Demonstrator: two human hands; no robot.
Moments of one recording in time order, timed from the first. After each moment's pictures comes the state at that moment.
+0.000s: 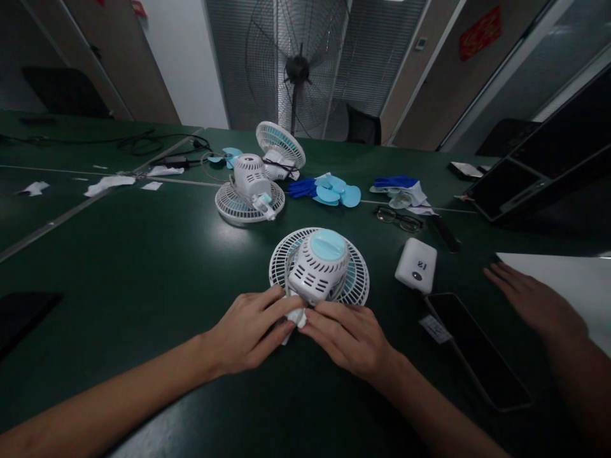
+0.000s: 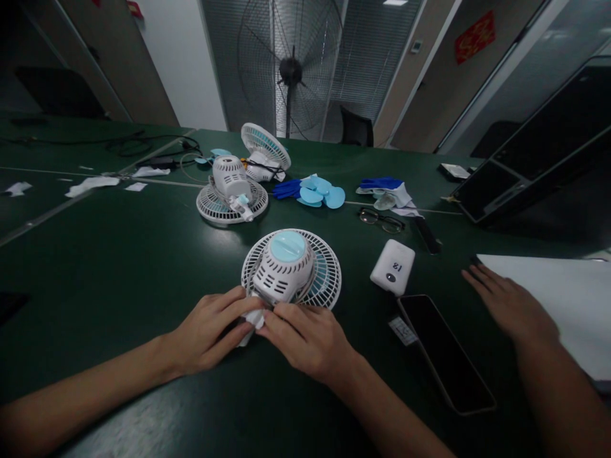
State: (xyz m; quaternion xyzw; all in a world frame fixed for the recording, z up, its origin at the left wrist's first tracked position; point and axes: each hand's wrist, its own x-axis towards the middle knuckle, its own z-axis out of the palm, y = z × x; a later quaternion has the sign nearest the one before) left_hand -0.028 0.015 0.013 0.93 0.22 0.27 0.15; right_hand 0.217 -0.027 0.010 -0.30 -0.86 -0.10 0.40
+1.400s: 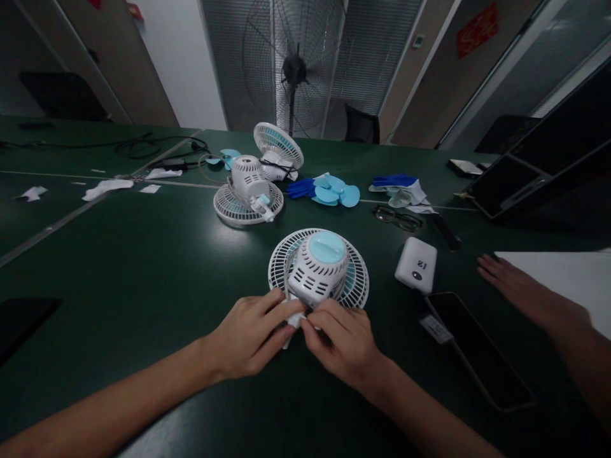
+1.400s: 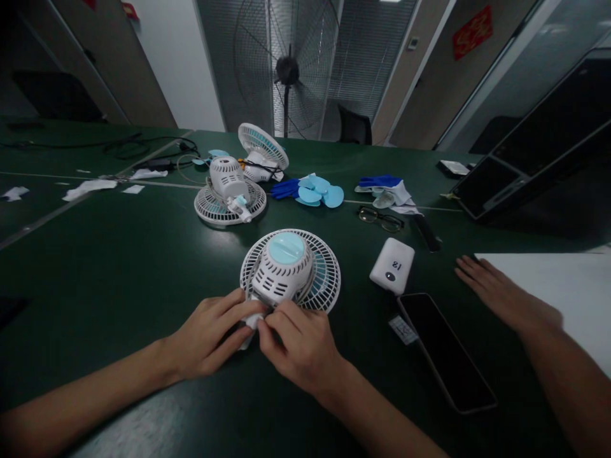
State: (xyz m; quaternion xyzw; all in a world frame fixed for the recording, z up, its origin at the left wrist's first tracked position) left_hand -0.026 0.014 0.011 0.93 0.21 0.25 0.16; right_hand 0.201 -0.032 0.003 -0.37 -0.83 -0.03 0.41
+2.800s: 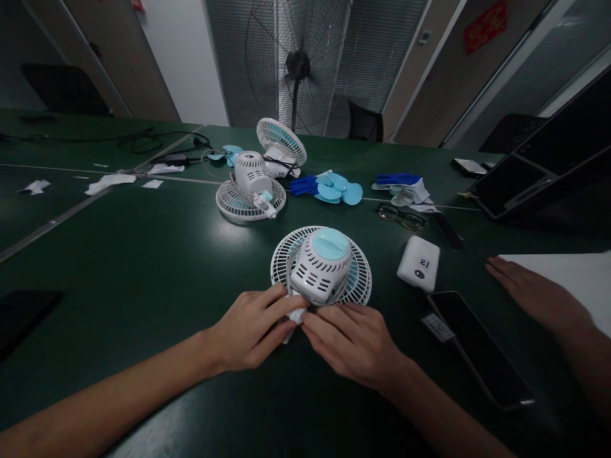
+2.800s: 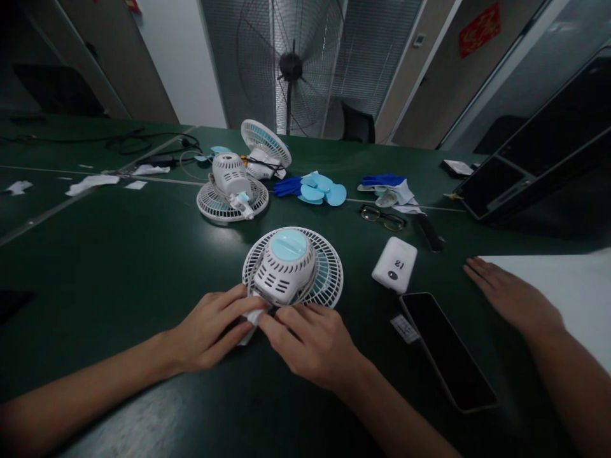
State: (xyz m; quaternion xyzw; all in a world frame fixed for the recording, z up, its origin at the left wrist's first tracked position) left_hand -0.030 0.016 0.012 0.93 0.21 0.26 0.15; right_hand 0.218 -0.034 0.016 -0.32 -0.88 -0.11 0.34
